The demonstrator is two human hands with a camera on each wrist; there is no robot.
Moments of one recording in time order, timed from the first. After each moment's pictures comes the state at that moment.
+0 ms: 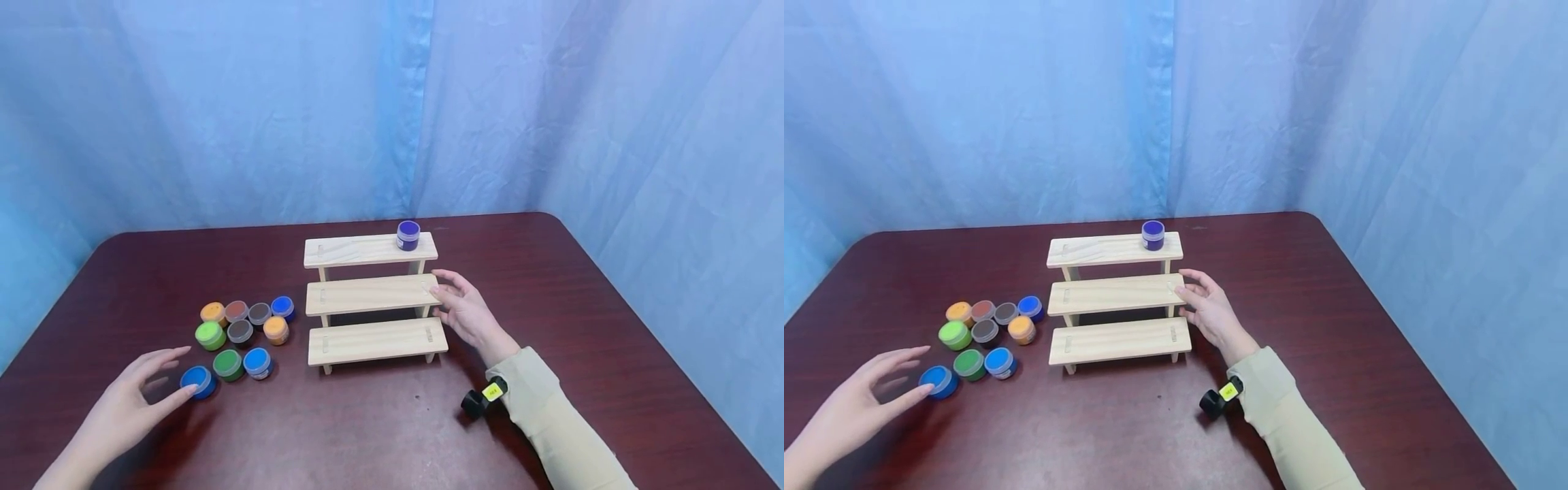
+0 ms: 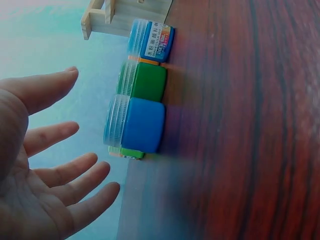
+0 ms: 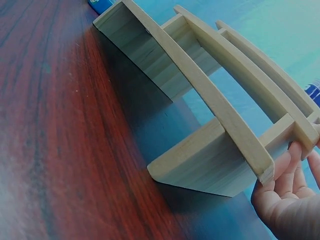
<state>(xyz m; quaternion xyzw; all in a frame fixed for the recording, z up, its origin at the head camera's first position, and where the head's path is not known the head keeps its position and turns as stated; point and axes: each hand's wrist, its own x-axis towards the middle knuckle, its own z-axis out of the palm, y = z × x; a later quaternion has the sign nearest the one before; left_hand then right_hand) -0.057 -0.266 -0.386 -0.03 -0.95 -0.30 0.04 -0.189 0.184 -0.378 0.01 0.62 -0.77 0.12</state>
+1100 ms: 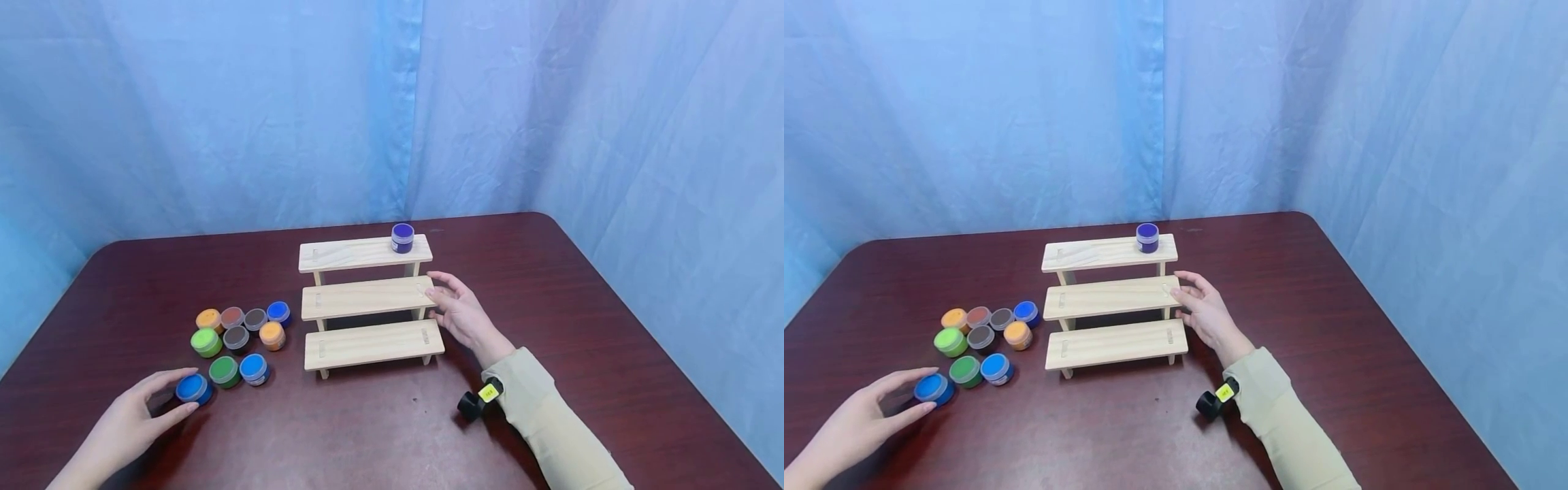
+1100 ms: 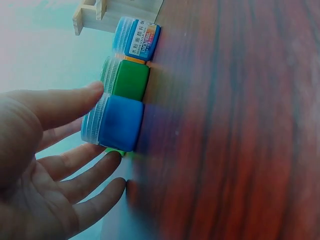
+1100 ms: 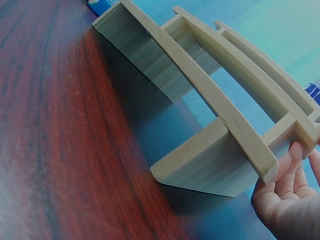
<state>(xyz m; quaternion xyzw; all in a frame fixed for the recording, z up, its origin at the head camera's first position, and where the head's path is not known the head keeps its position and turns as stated) -0.060 -0.266 -0.394 -0.02 -0.96 -0.28 -0.05 -0.188 0.184 -0.382 0.01 0.63 -0.77 0.12</state>
